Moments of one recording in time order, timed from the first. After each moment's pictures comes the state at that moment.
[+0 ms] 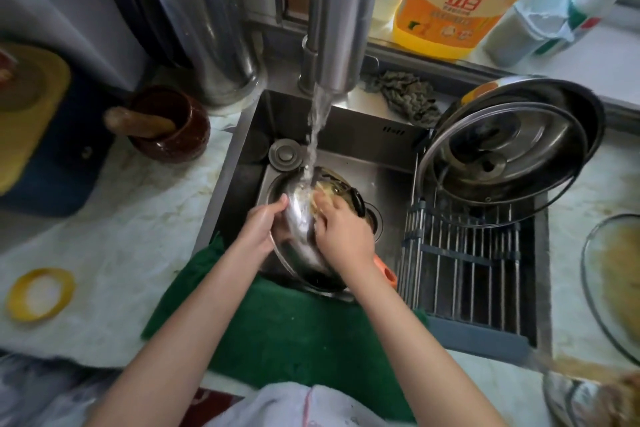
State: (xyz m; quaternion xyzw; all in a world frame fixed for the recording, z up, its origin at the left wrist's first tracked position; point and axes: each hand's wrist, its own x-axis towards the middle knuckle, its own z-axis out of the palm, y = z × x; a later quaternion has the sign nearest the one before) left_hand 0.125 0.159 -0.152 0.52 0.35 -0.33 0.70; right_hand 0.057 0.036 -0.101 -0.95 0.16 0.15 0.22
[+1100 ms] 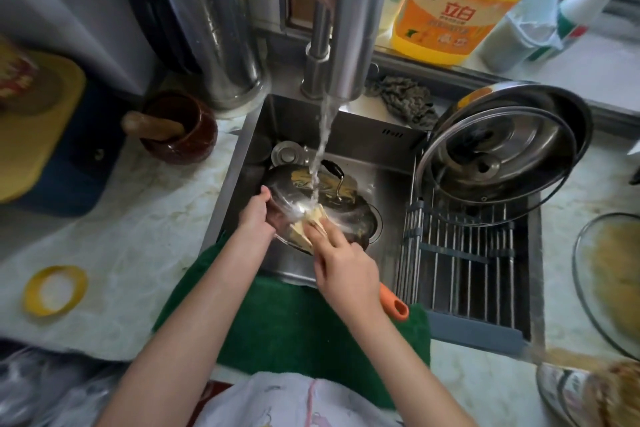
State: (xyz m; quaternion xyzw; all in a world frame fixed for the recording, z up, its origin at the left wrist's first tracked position) left_hand 0.146 0.170 -0.157 0.49 0.49 -0.28 0.66; right_hand -0.005 0.053 -0.091 -0.97 0.09 0.05 0.21
